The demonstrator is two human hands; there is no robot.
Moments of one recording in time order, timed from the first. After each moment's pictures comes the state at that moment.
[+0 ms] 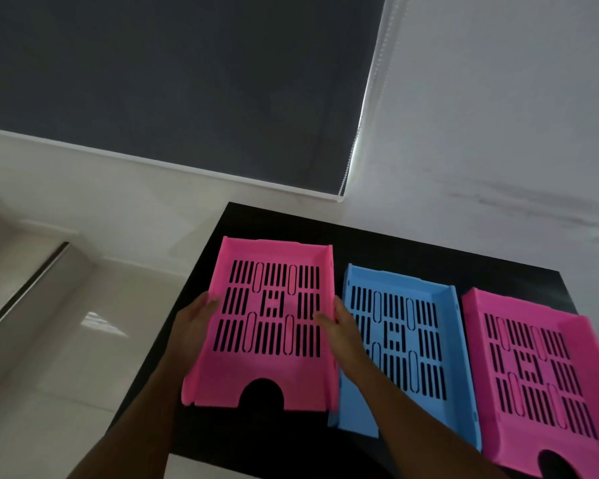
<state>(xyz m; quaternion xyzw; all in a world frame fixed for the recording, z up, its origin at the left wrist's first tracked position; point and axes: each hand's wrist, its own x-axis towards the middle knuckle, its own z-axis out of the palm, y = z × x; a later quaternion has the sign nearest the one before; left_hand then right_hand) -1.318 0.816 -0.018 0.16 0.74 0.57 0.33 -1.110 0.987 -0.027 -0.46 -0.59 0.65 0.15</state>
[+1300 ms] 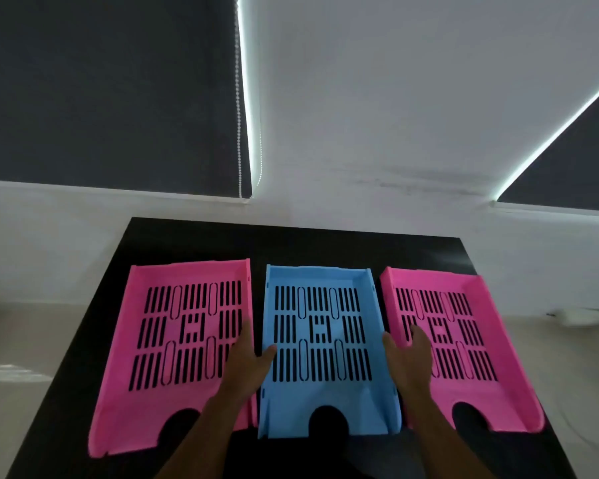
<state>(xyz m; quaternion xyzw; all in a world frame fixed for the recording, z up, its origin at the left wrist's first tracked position) -1.144 0.943 -0.060 0.31 0.75 0.38 0.44 -0.886 1.066 -0.043 -0.74 -0.54 0.31 0.24</state>
